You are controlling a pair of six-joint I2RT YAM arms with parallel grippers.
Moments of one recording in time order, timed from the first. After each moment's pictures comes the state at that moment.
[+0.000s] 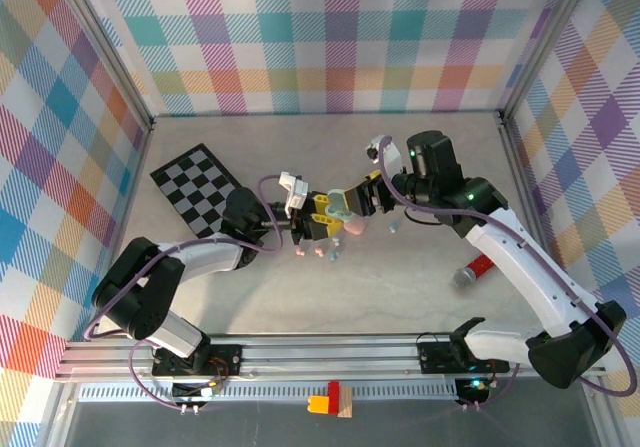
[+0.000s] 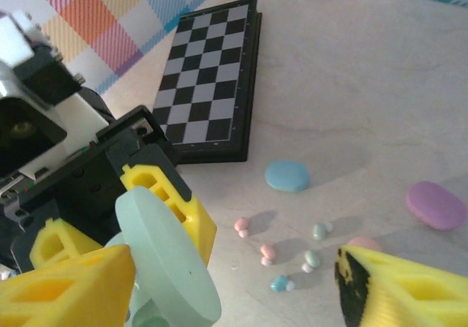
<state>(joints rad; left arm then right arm) -0.57 1.52 0.67 1.14 1.04 -0.37 0.57 1.22 1.31 -0.69 -0.41 0.10</state>
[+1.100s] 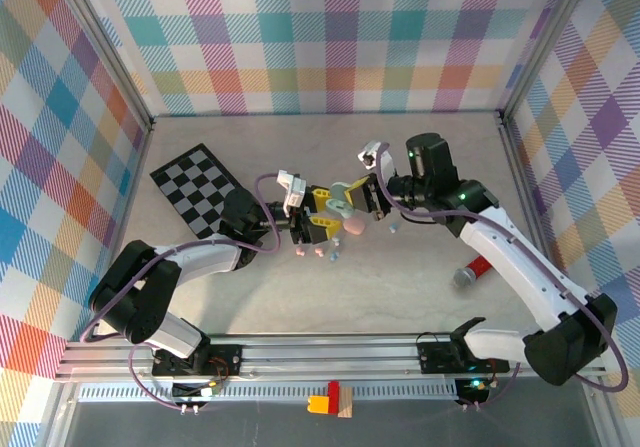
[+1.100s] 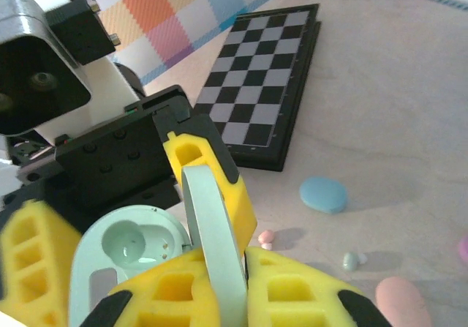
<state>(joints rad) -0.57 1.50 0.67 1.15 1.01 -0.40 0.55 1.22 1.21 -0.55 -0.58 -0.01</state>
